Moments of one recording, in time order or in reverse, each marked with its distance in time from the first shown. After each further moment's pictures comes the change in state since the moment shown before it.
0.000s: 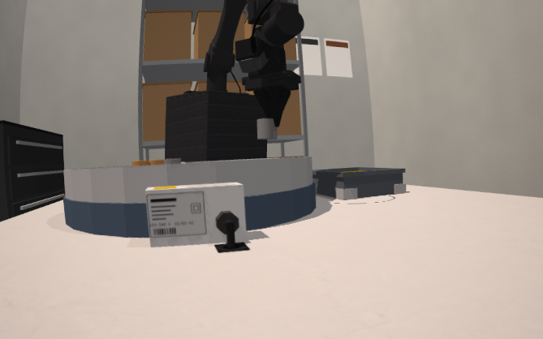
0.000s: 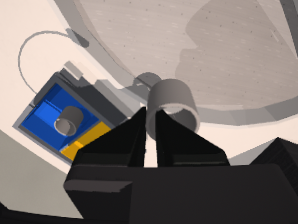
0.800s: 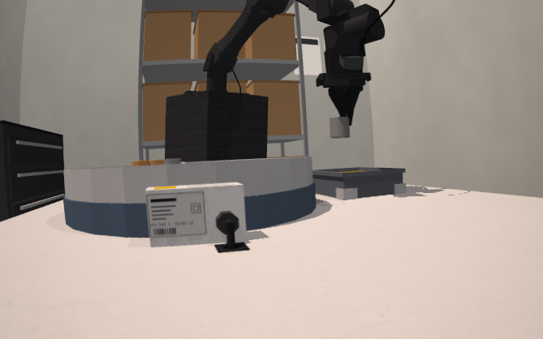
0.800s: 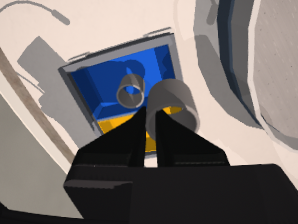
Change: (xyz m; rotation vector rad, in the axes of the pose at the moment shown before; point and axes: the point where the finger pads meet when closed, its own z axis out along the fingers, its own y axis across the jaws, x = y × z) arm 0.052 0.132 0.004 -0.005 0.003 -0.411
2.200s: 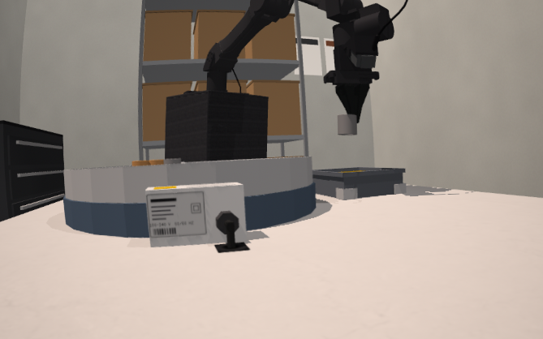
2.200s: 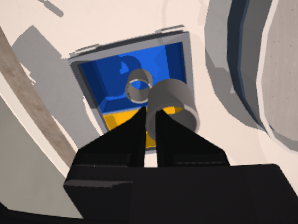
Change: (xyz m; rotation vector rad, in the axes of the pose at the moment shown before) arm 0.002 0.016 -0.005 0.016 0.018 -0.067
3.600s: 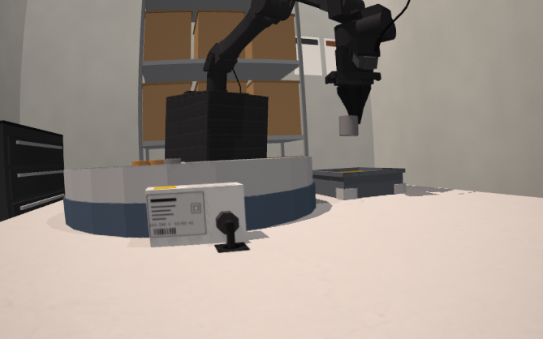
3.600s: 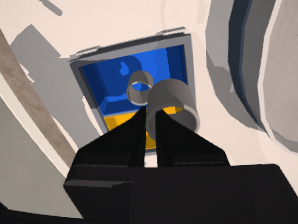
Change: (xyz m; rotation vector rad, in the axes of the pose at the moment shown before) arm -0.003 0.002 0.002 0.003 0.005 0.000
